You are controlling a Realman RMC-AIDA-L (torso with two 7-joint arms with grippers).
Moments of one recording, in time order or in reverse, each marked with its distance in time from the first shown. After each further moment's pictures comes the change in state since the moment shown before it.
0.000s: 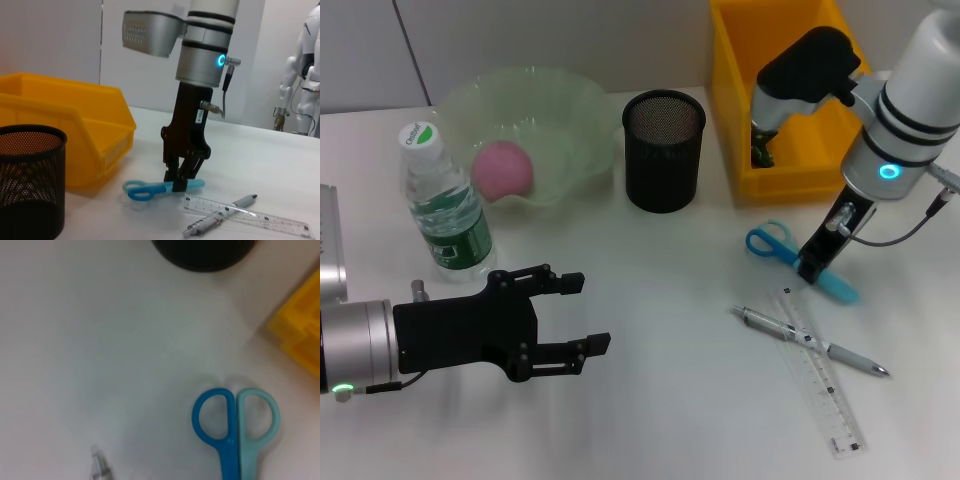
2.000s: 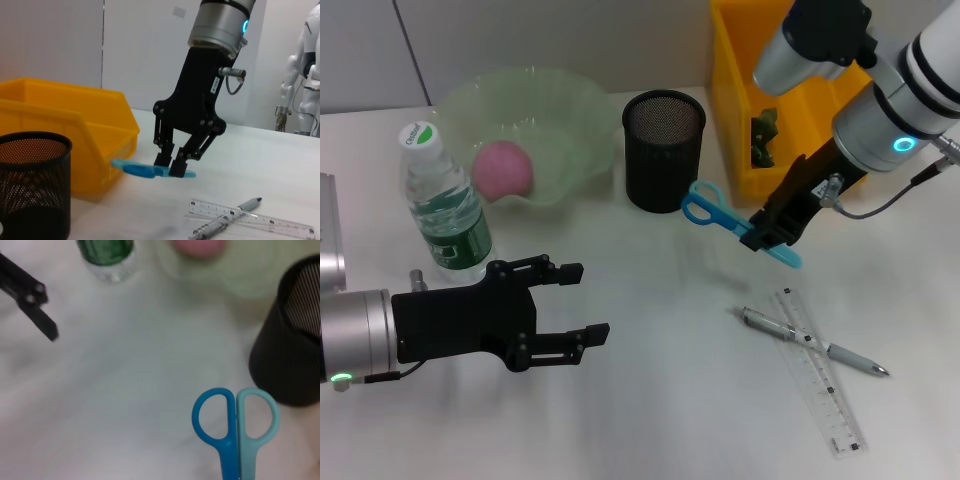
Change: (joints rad) left arm -0.006 0.002 0.000 0.023 0.000 -0.002 -0.016; right arm -0.183 0.034 -0.005 -0.448 0.266 -0.166 -0.309
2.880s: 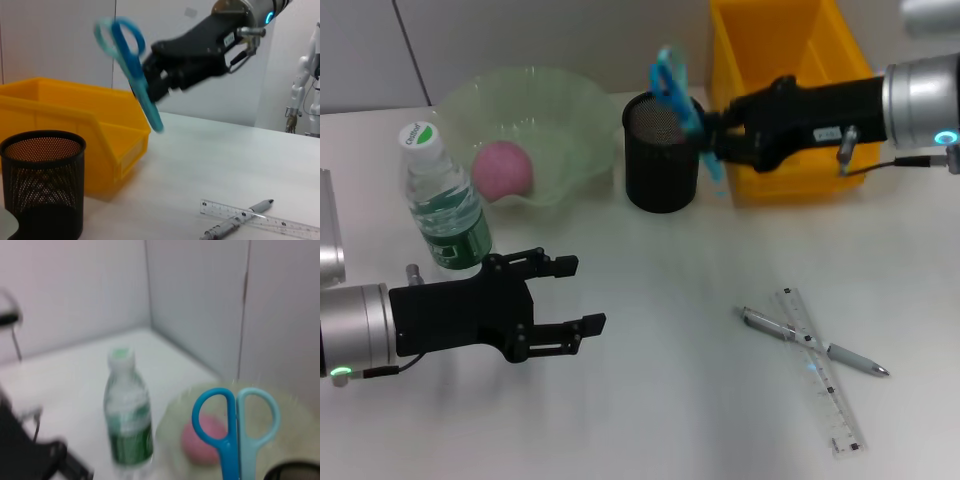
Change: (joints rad) left arm -0.002 -0.001 -0.014 0.000 0.000 -0.018 -0.010; right arm -0.252 0.000 0.149 -0.026 0.651 0.164 -0.439
